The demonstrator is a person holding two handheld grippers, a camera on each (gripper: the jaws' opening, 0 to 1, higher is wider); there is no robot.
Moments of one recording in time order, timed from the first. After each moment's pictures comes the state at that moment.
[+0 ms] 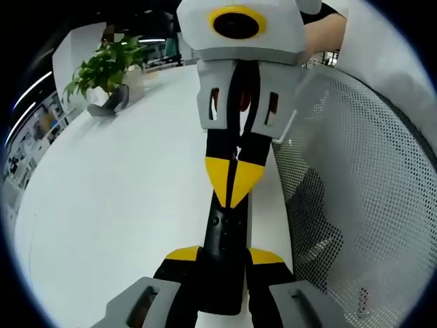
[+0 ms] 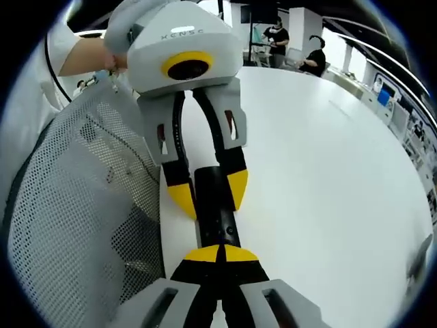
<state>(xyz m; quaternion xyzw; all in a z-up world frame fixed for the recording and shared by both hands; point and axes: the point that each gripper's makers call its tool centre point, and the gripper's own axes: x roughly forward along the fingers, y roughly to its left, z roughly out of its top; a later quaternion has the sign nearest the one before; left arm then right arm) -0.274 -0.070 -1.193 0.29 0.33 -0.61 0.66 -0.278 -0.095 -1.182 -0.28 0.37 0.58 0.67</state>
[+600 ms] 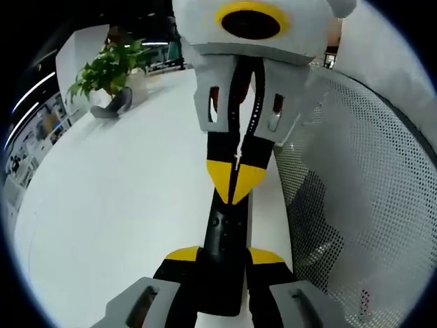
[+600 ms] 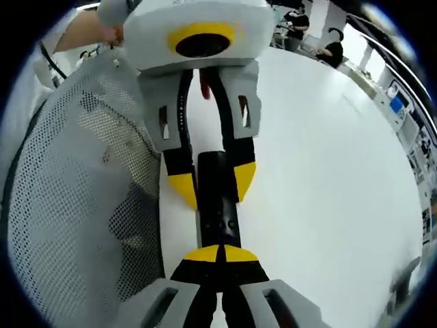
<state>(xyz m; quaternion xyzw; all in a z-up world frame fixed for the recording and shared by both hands) -0.274 -0.070 -1.192 0.28 0.32 -0.61 0.67 -0.278 -0.100 -1.185 -0.34 0.40 0.57 0.63</state>
